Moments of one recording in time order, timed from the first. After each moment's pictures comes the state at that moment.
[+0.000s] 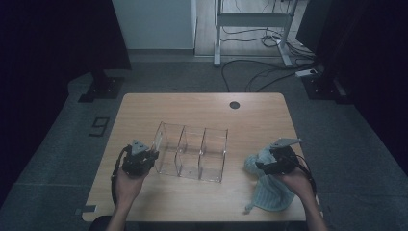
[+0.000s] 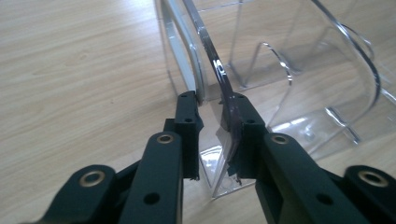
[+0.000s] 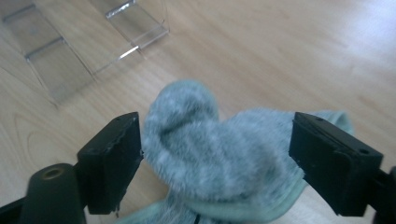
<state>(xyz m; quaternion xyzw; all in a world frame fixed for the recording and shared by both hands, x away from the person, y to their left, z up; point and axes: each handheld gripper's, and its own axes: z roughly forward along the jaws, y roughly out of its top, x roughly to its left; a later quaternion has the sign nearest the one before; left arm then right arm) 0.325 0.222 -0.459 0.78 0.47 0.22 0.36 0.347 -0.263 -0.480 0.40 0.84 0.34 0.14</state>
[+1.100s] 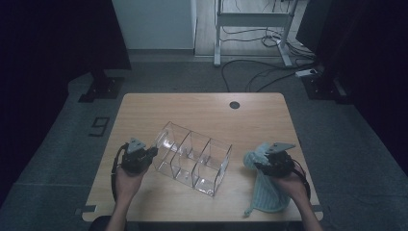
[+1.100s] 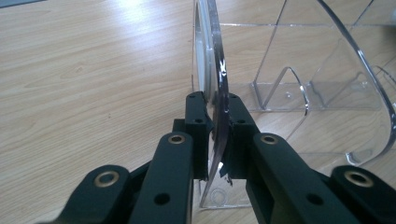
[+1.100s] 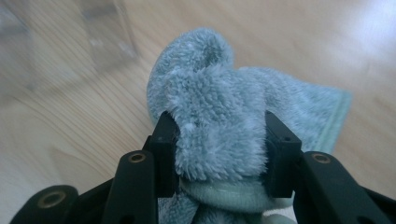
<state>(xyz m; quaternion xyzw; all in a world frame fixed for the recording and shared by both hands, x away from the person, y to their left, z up) 0.332 0.230 -0.463 0.77 0.46 0.21 0.39 0.338 -0.250 -0.483 0.37 0.85 0.34 0.17</state>
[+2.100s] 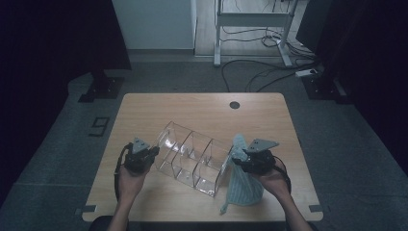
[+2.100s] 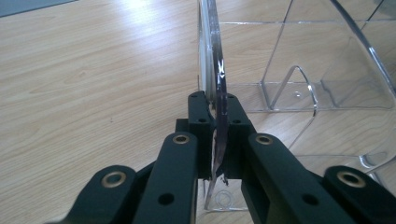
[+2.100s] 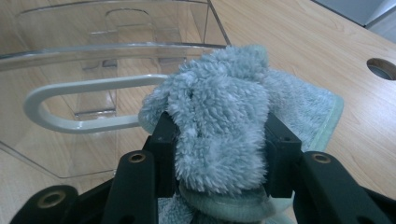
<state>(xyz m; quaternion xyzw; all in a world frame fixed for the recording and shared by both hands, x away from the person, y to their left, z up) 0.333 0.219 -0.464 0.78 0.45 0.24 0.37 0.334 -0.187 -0.455 0.28 0.85 0.42 0.17</state>
